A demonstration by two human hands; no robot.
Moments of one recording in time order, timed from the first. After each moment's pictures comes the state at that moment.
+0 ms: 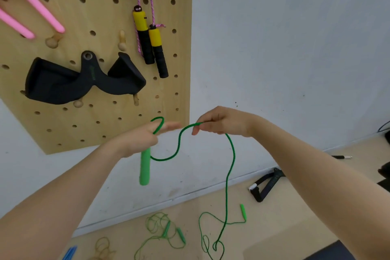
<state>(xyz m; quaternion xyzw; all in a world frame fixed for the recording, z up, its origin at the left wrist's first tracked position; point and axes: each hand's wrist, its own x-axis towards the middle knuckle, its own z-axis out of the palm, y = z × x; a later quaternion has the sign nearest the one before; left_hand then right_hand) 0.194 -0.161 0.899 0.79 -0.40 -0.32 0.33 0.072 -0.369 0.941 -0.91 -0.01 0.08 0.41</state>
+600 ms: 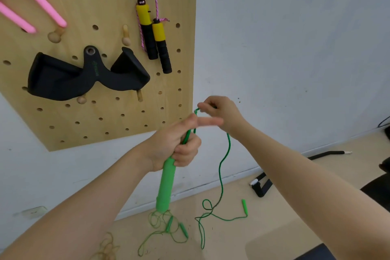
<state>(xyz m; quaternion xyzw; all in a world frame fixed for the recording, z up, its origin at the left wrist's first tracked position) 0.136 -0.175 0.910 0.49 -0.41 -0.49 0.59 0.105 -0.350 0.911 -0.89 0.16 -0.17 0.38</state>
